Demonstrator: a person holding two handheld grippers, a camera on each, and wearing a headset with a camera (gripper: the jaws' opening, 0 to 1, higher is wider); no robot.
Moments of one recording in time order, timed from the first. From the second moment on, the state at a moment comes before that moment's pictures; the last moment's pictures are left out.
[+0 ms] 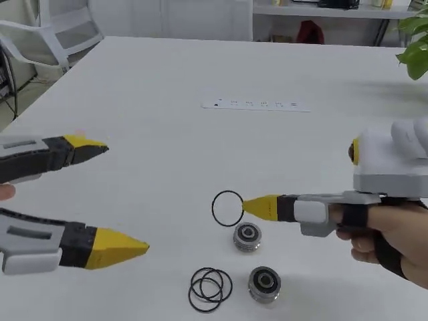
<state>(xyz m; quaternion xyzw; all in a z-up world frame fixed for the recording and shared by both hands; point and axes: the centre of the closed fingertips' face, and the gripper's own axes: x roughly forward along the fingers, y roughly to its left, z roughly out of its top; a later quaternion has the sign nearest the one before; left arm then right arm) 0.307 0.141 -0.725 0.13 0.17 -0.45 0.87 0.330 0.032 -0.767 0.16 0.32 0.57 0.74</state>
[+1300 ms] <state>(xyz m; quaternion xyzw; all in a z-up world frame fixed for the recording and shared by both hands) 0.281 0.148 -0.785 0.07 0.24 -0.43 0.87 0.299 0.024 -0.849 0.00 0.44 0.57 0.70</state>
